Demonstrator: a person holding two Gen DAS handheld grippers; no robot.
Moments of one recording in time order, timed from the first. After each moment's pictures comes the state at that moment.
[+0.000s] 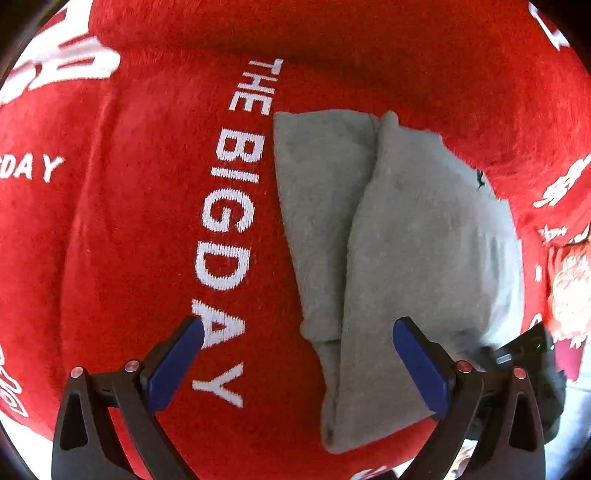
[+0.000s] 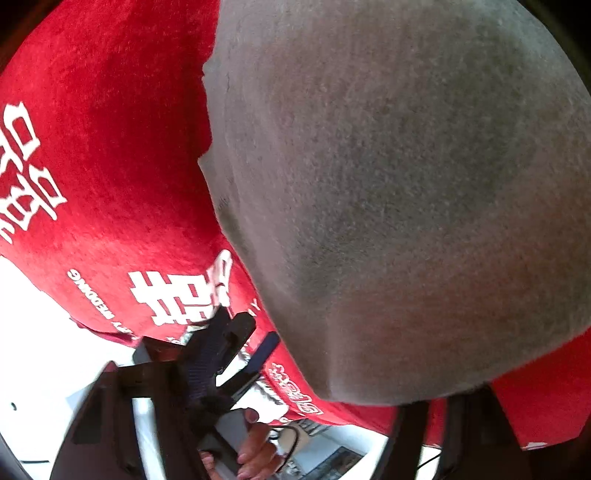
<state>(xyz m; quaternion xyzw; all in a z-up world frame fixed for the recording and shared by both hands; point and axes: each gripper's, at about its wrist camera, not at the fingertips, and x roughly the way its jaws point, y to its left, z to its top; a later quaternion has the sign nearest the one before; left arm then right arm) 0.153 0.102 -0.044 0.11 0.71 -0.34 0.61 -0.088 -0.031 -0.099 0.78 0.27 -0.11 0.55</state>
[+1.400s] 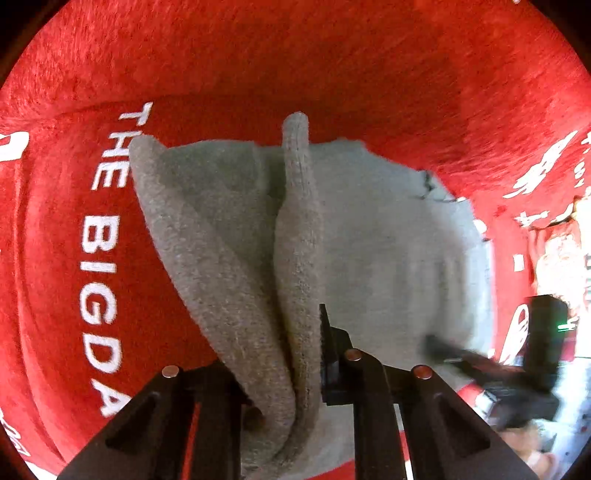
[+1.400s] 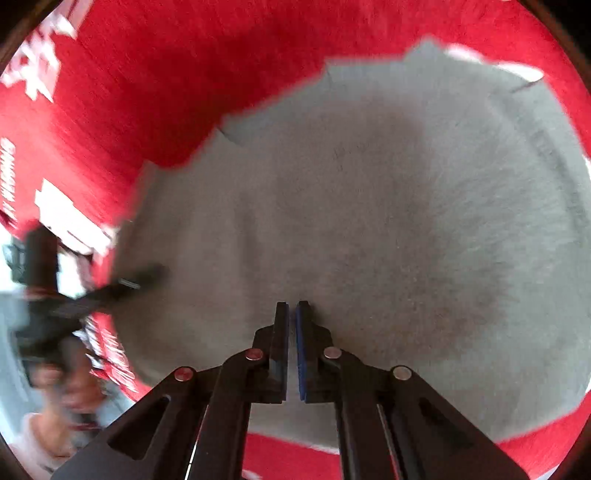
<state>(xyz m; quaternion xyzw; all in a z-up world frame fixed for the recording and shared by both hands) 0.105 -0.017 -0.021 0.12 0.68 -0.41 0.59 -0.089 -0.138 -0.052 0.45 0.49 -0.17 0.72</state>
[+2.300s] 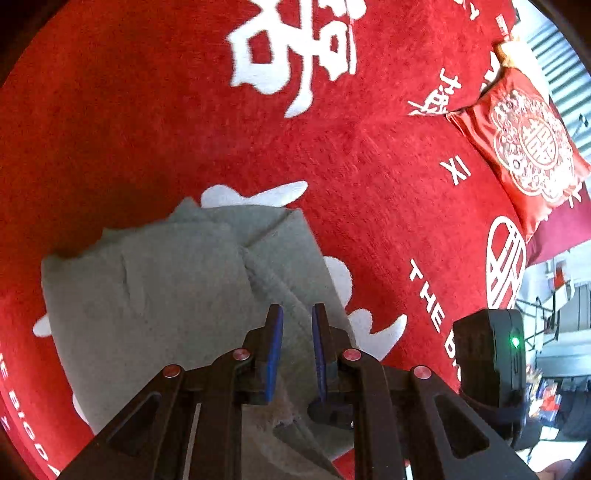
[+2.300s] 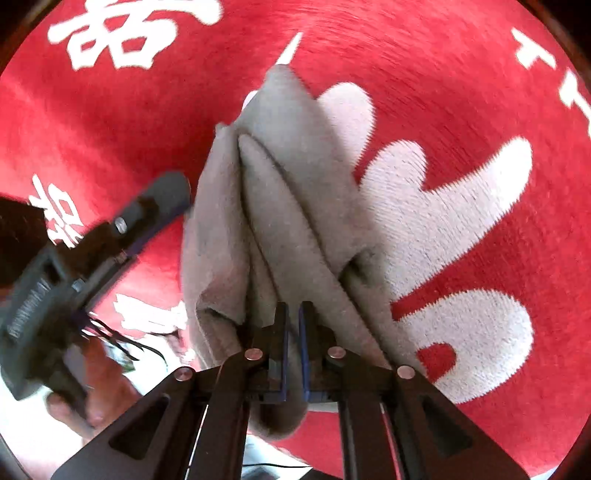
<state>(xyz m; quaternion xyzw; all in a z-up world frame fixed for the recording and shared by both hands) -0.140 -0.249 0.036 0.29 0.56 -0.56 0.54 -0.322 -0.241 -0.077 0.69 0.29 -0.15 0.65</state>
